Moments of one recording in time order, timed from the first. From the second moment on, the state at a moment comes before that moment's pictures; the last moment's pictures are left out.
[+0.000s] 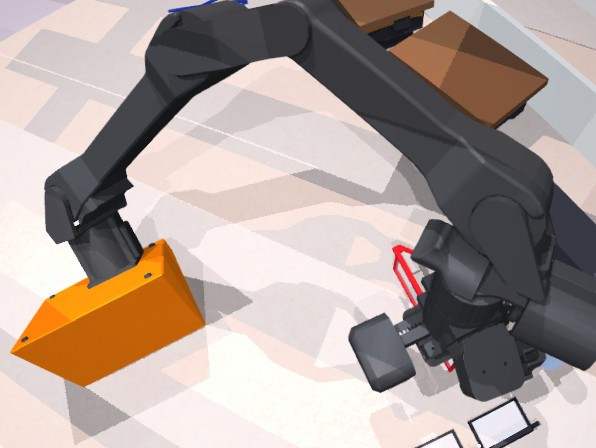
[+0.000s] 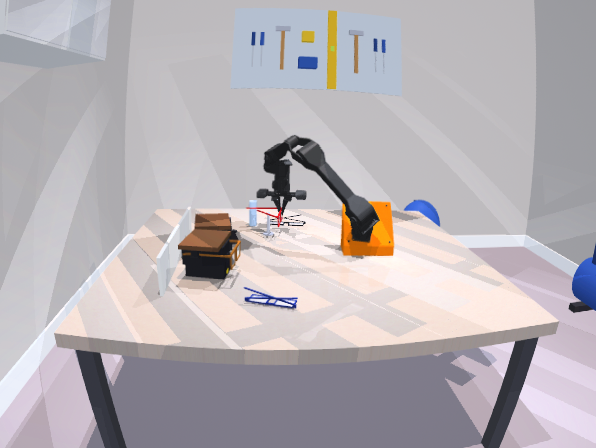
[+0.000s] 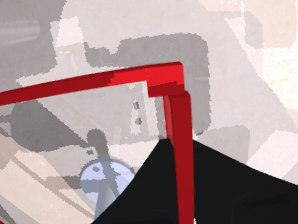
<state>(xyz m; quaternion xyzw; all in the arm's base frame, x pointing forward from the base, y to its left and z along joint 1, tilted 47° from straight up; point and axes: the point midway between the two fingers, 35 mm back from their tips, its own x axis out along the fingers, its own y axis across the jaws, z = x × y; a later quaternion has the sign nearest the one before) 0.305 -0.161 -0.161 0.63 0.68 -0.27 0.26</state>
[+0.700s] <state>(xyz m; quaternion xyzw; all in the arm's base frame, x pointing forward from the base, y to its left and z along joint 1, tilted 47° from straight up) 0.292 -0.170 -0.170 0.63 0.68 -0.27 0.26</state>
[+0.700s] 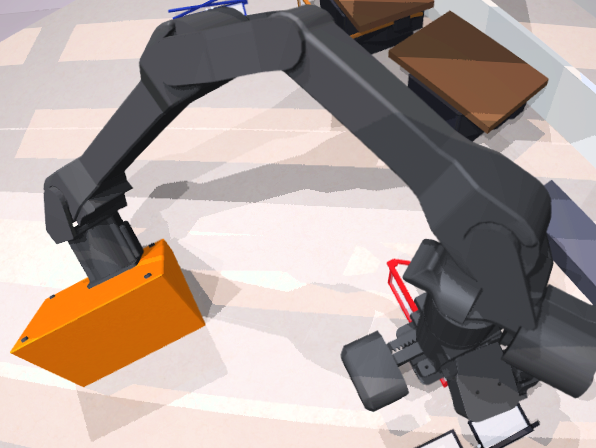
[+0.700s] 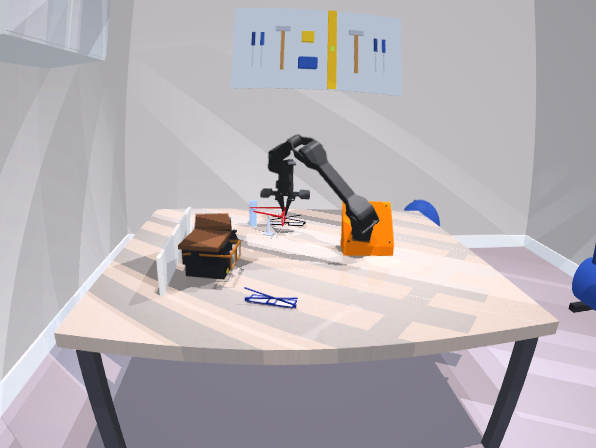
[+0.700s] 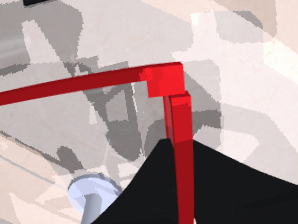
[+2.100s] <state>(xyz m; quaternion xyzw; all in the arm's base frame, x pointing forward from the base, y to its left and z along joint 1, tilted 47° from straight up) 0.278 -0.191 -0.189 0.63 0.68 -0.27 0.26</state>
